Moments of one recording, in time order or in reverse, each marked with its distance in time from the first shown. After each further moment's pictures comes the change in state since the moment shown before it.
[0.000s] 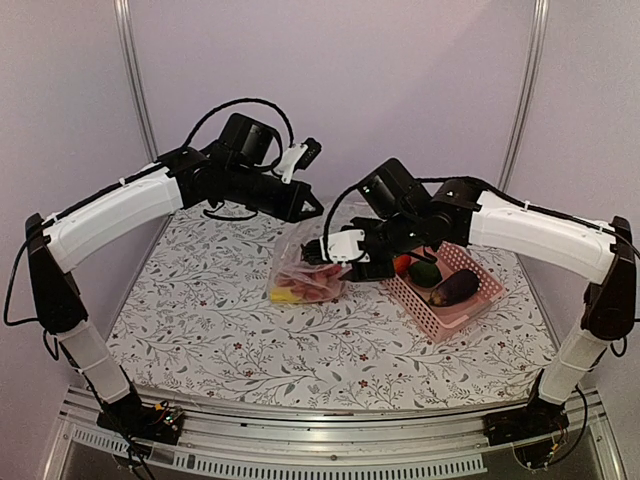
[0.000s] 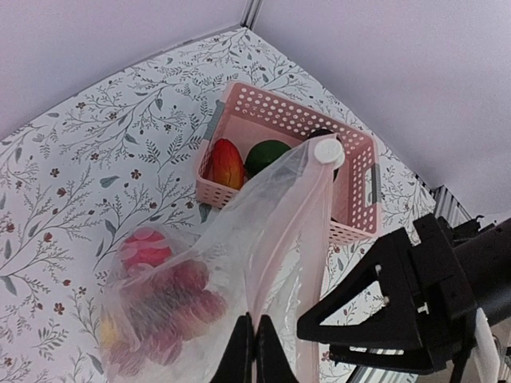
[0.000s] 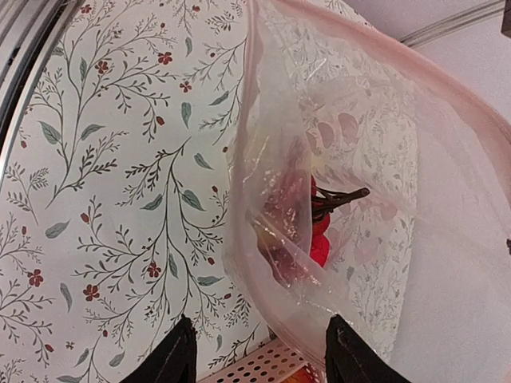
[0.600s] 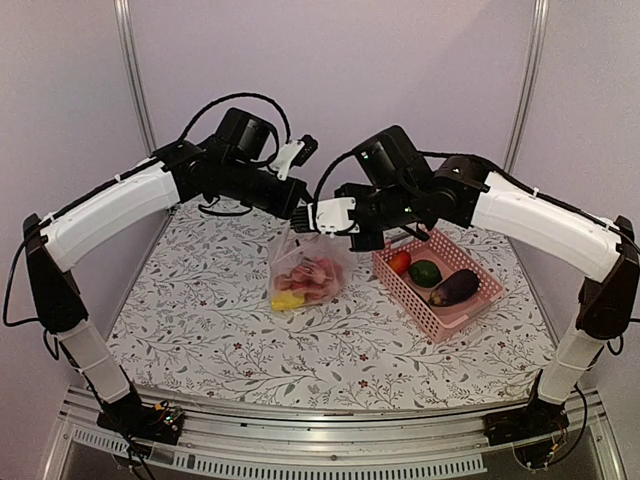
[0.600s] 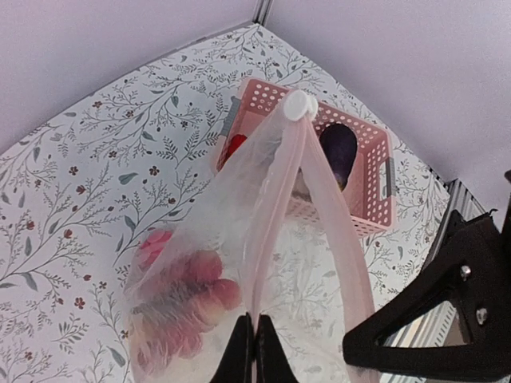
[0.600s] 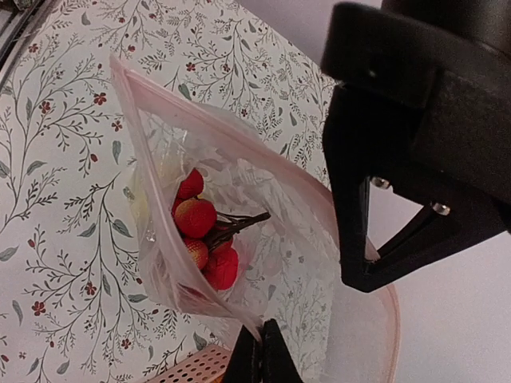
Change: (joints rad) left arm 0.008 0.000 0.034 -0.062 -0.025 0.041; right arm 0.027 0.043 0.172 0.022 0.092 -0.062
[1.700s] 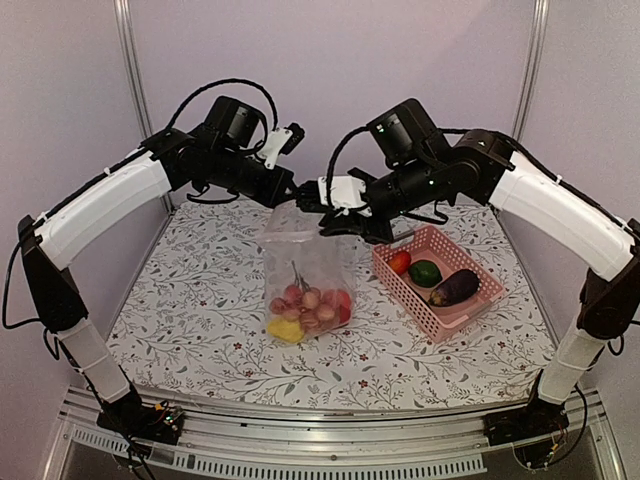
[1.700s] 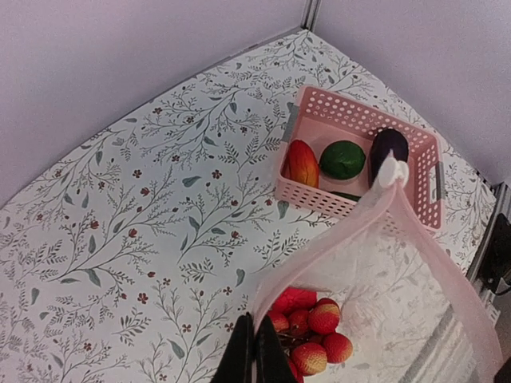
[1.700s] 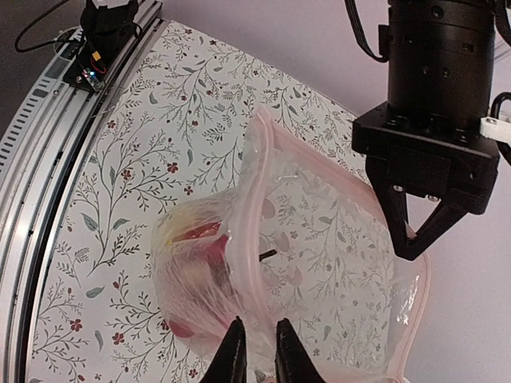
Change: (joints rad) left arm 0.041 0.001 0.090 -0.101 -0.137 0.099; right arm -0.016 -0.005 0.182 -0.197 -0.273 0.111
